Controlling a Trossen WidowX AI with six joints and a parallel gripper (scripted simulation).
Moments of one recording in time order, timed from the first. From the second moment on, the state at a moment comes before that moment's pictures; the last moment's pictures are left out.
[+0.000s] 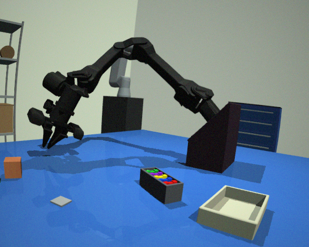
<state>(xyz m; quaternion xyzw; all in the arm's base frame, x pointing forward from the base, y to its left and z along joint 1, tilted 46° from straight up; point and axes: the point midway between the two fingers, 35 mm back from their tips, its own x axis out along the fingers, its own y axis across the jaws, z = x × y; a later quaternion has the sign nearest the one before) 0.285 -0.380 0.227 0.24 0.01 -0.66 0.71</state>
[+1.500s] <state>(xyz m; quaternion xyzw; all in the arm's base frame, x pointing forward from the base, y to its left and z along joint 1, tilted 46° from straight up) 0.286 -0.094 -0.021 -0.06 0.56 -0.48 0.67</state>
